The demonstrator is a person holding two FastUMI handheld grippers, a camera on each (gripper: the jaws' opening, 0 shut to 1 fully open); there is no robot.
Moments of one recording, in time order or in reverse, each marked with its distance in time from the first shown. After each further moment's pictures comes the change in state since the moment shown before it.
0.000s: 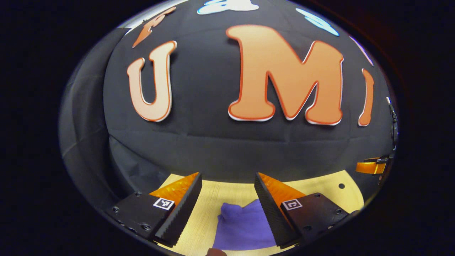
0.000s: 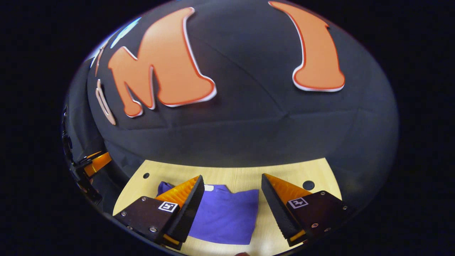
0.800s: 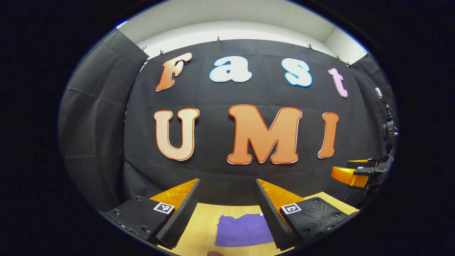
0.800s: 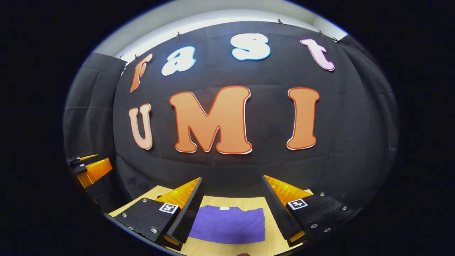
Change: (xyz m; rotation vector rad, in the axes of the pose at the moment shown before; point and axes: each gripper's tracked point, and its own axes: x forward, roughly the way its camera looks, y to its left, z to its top) left arm -0.237 0.020 0.038 -0.001 -0.394 -0.044; right arm -0.190 0.126 0.013 -0.110 -0.435 -0.051
